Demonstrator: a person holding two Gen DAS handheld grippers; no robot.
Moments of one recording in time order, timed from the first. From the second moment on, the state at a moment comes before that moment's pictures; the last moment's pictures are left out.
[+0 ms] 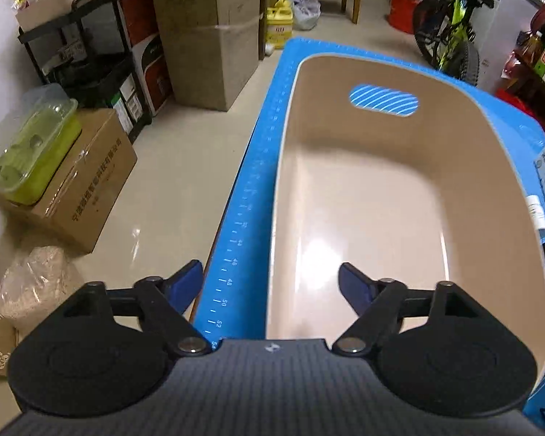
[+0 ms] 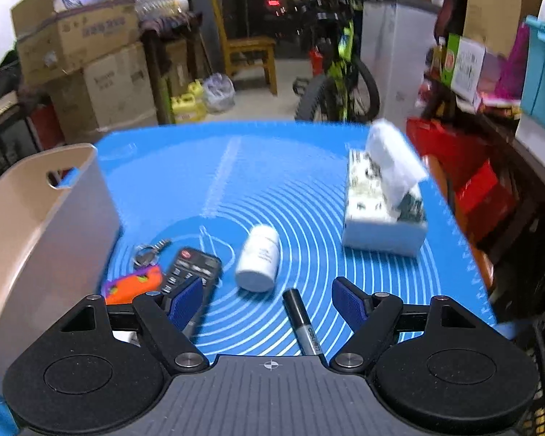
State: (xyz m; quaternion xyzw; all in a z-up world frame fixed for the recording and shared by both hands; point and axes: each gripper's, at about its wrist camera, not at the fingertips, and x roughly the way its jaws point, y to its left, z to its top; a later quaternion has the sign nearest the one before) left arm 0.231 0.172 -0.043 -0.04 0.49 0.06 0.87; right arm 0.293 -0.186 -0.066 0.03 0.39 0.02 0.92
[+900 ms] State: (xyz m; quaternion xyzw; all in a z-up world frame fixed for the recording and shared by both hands) left arm 0.237 0.182 -0.059 -0.07 0.51 0.03 0.85; right arm 0.320 -0.206 -0.127 0.00 0.48 0.01 0.88
